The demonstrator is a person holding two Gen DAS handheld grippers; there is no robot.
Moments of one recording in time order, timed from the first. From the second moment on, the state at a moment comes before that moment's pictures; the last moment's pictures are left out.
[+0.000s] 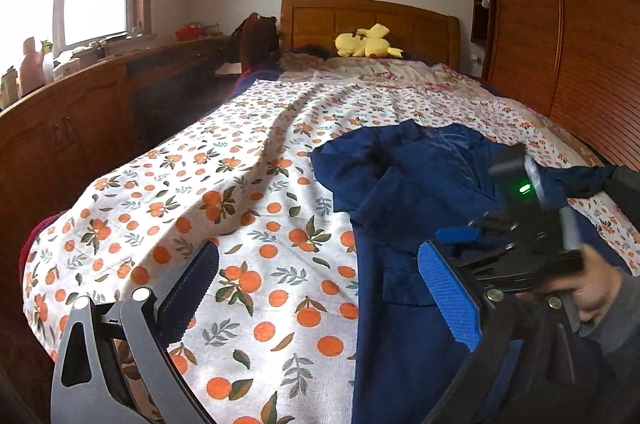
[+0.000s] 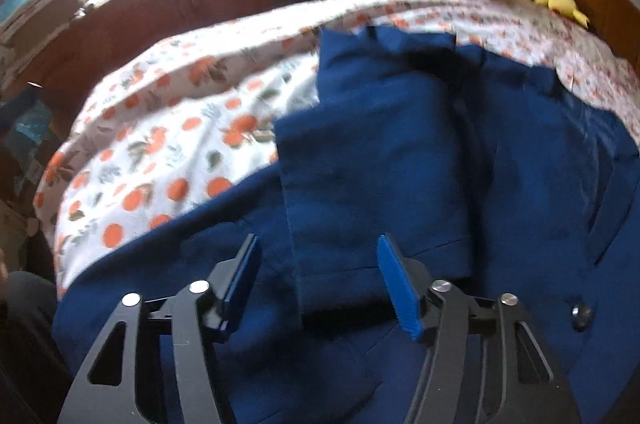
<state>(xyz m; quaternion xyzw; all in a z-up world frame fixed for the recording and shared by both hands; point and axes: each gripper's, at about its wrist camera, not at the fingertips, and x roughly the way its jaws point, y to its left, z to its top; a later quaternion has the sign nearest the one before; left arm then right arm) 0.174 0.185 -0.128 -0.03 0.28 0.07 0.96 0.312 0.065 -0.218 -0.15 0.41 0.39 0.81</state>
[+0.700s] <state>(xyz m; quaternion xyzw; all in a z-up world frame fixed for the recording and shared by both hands) 0.173 0.175 -0.122 -0.04 0.27 0.06 0.96 0.299 0.039 -0.201 -0.18 0.37 0.36 0.84</state>
